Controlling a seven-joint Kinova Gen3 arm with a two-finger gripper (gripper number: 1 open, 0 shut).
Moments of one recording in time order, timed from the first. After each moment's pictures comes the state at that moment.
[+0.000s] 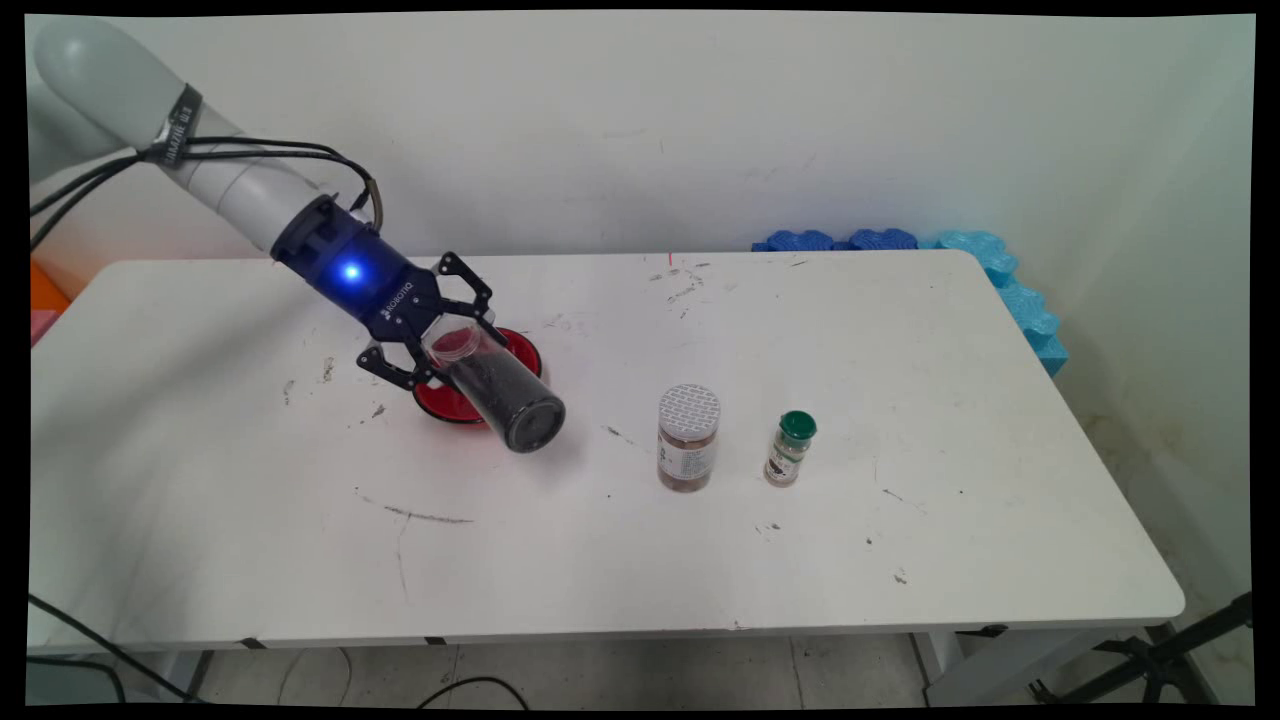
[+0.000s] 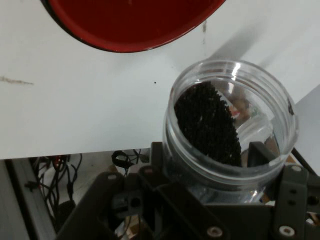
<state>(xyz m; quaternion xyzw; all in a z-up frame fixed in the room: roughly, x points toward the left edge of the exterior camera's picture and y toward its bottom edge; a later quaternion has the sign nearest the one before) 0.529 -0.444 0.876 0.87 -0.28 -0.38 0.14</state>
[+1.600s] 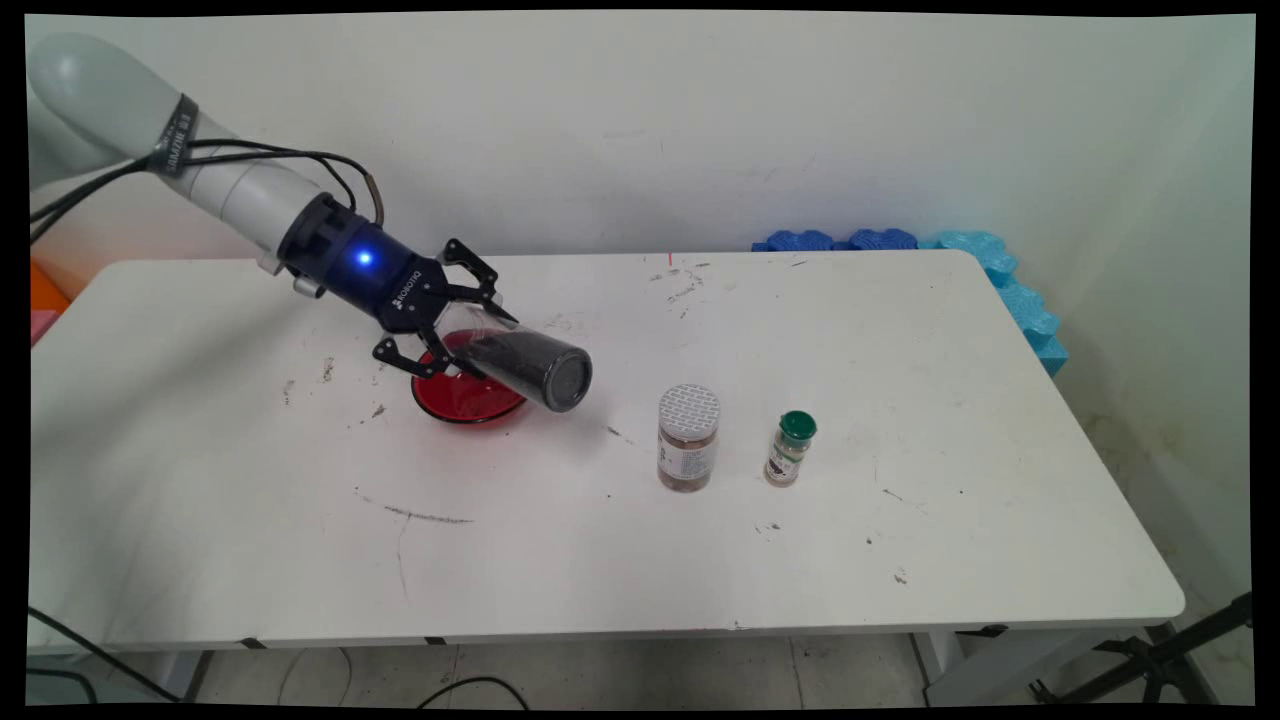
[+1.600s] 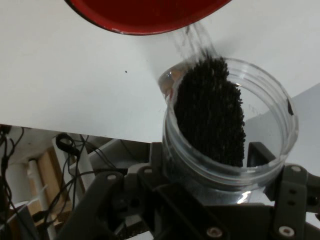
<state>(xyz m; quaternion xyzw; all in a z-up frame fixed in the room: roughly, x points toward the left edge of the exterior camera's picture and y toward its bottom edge) 0.532 -0.443 0.871 0.89 -0.15 -0.42 0.12</state>
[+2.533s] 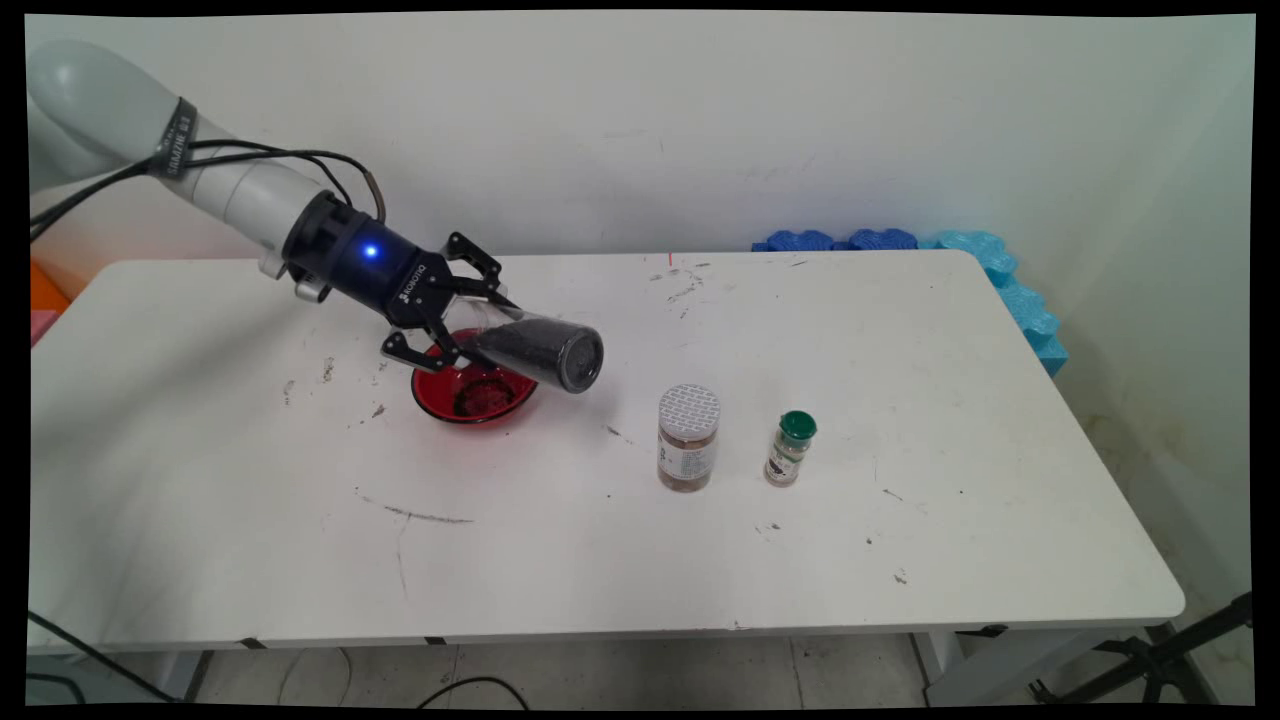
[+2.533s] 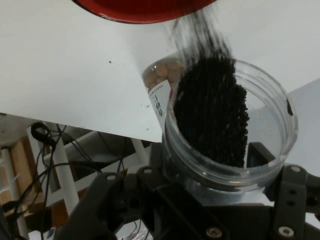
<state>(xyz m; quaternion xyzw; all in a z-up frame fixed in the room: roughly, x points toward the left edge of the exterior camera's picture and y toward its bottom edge) 0.531 -0.442 0.870 0.88 -0.11 -0.43 0.13</state>
